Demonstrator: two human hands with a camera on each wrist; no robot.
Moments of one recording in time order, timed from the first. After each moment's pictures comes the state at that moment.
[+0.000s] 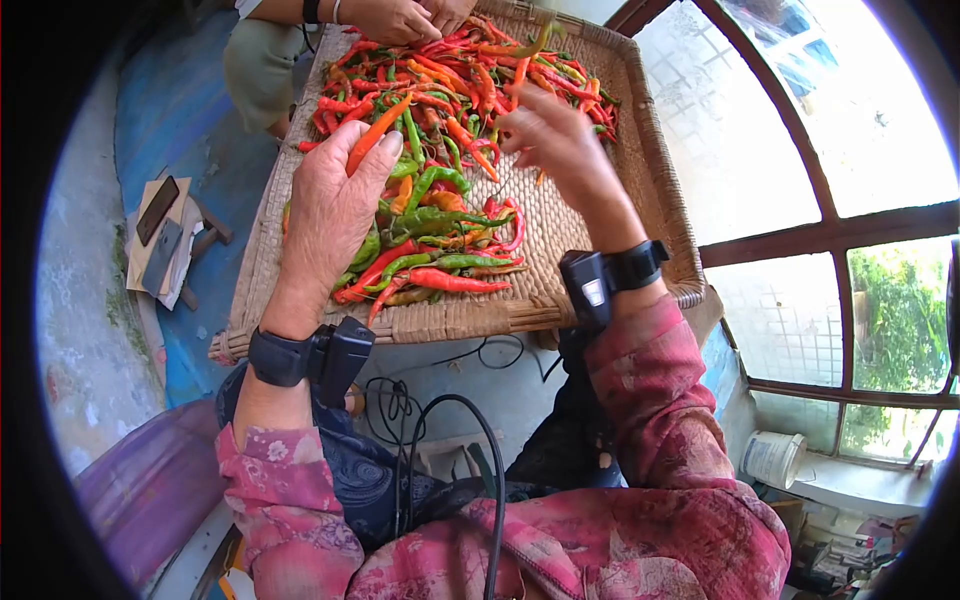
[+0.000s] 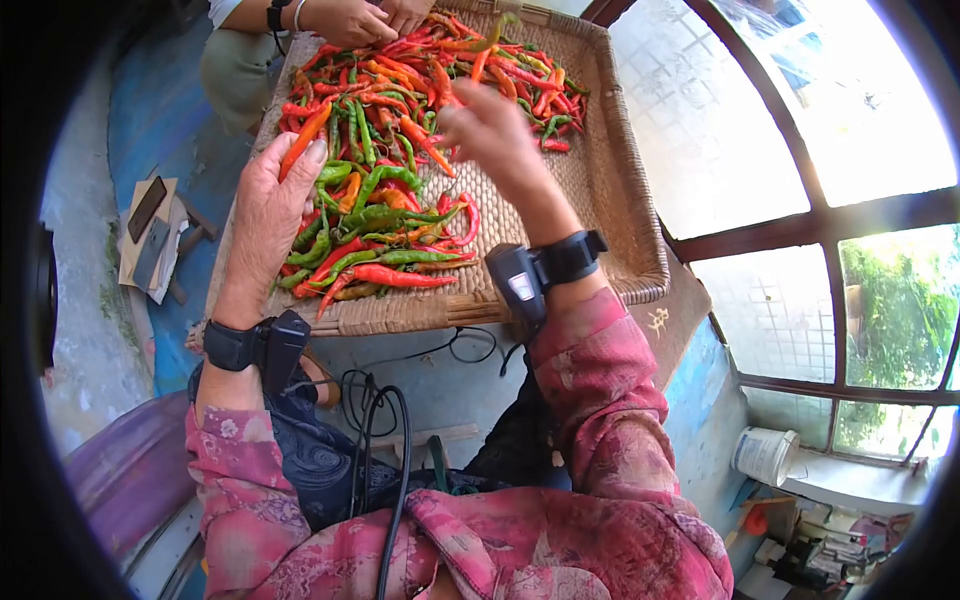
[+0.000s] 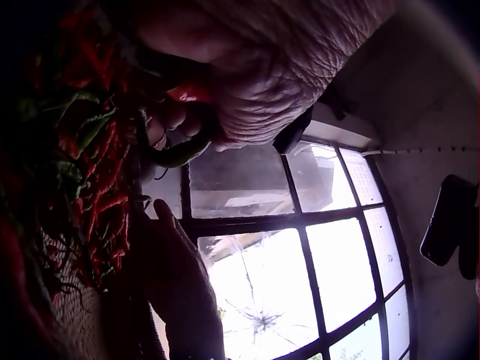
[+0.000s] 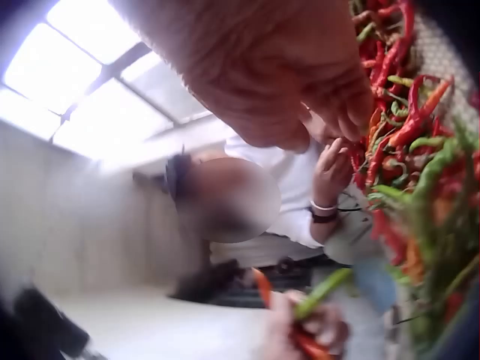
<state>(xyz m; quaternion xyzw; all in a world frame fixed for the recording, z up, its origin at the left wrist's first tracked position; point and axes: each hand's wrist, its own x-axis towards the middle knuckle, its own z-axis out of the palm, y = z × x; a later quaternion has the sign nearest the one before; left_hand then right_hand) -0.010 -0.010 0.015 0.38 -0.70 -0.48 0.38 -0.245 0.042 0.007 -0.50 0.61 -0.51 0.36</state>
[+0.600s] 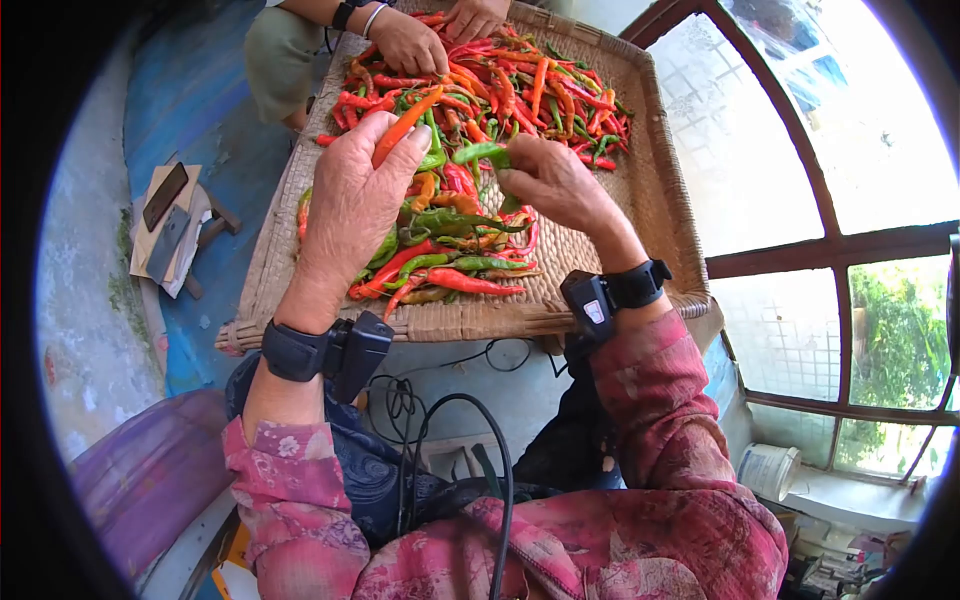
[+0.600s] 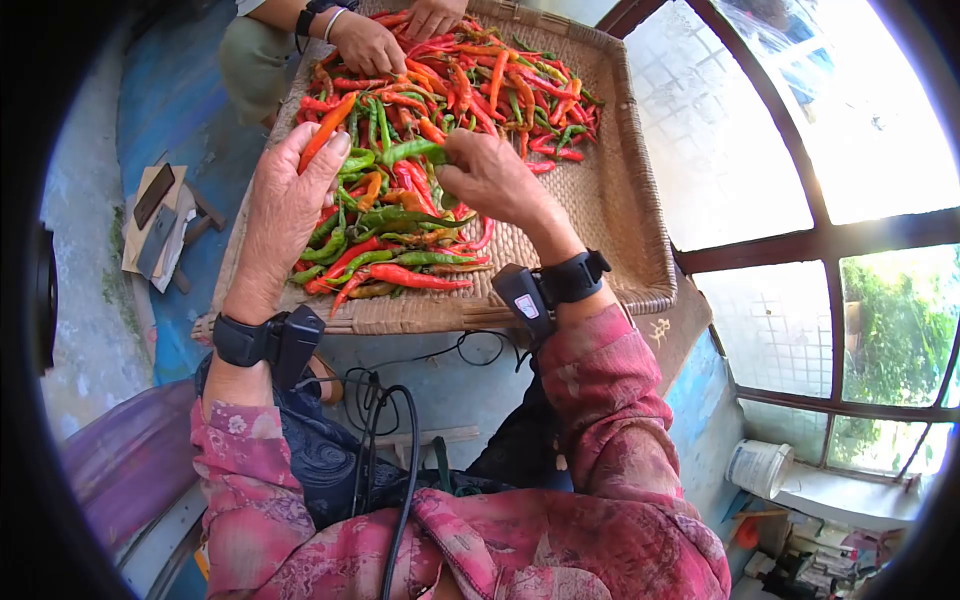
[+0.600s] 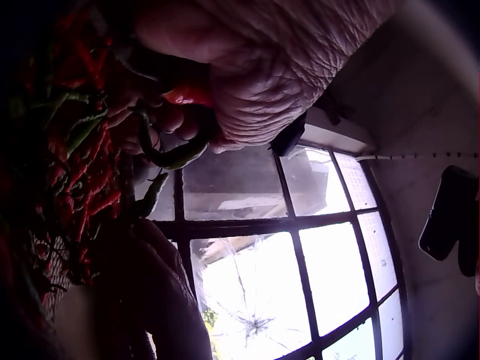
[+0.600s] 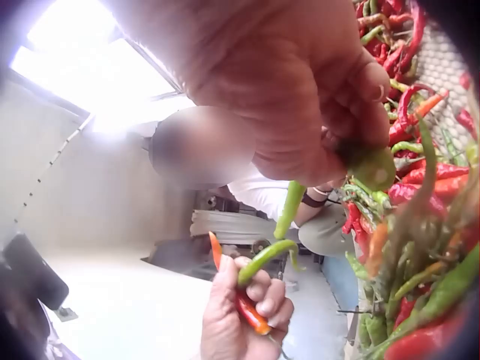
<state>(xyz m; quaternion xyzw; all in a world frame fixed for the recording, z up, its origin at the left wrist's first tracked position) -0.009 -0.013 0.017 0.37 -0.69 -0.49 0.39 -0.231 0.045 0.003 -0.66 0.65 -0.26 0.29</state>
